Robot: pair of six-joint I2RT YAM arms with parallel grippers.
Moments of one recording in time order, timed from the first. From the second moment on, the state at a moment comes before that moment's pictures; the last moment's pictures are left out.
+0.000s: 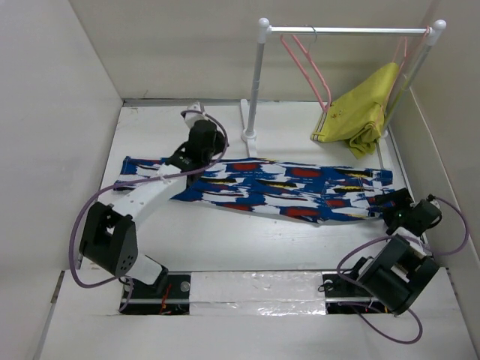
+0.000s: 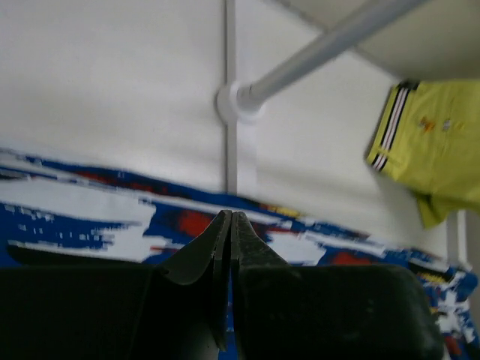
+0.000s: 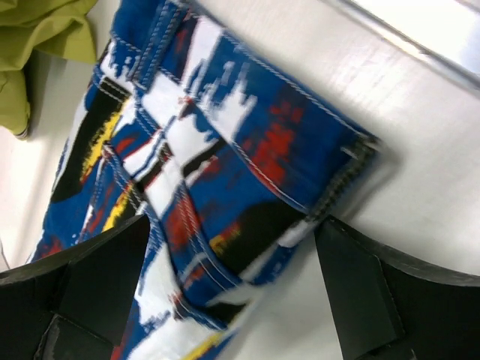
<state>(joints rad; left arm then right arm) -0.51 1.46 1.13 -0.07 -0.33 -0.75 -0.82 1.08 0.26 0.21 -0.42 0.52</state>
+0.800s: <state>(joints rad) -0.85 1.43 0.61 0.19 -0.46 -0.79 0.09 0.62 0.47 -0.03 -0.27 0.39</state>
